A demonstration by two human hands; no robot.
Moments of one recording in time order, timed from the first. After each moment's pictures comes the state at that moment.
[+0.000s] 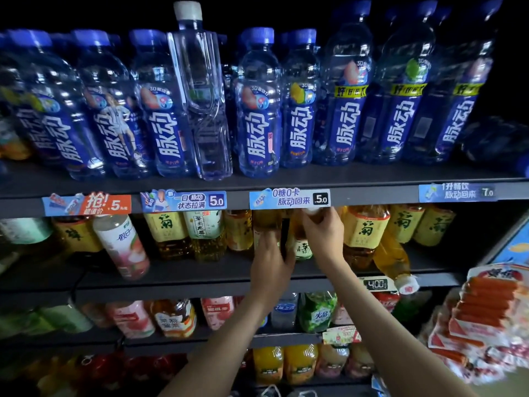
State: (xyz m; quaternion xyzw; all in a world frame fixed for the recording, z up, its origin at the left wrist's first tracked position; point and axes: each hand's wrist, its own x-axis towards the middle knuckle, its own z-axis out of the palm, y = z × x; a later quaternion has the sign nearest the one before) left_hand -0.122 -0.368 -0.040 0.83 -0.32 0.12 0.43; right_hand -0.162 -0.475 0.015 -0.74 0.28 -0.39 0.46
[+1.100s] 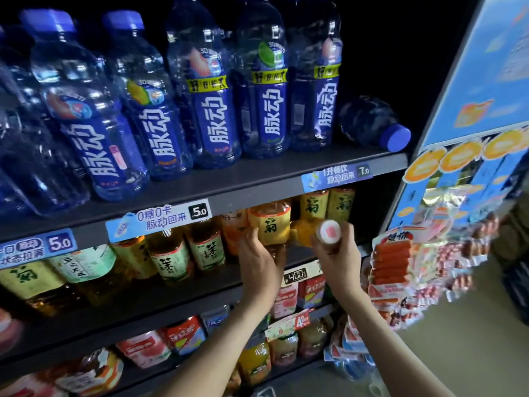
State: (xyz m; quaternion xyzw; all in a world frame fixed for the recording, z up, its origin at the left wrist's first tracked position) left_hand -0.197 -0.504 -0.061 0.80 -0.37 0.17 0.44; right_hand -0.314 -0.589 -0.032 -0.74 0.35 -0.46 0.34
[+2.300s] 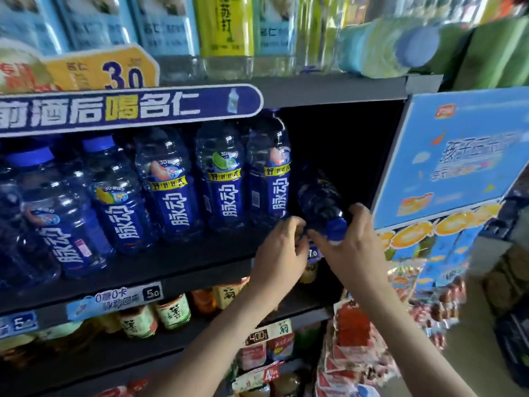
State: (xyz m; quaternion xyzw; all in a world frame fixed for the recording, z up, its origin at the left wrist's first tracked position) left_hand -0.258 -0.595 0.151 0.75 -0.50 0.08 0.43; right_hand -0.360 -0.682 0.160 -0.82 0.37 -0.42 0.12
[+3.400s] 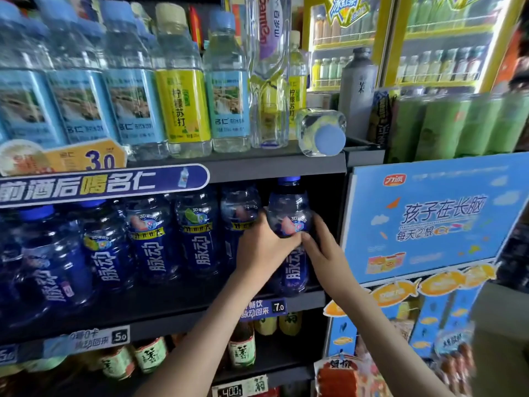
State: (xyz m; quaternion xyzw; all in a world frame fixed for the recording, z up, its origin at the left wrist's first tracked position) left_hand -0.268 -0.661 0.245 0.83 -0.33 0.08 0.45; right_hand -0.358 -0.756 0.209 -0.80 0.14 -0.36 0.46
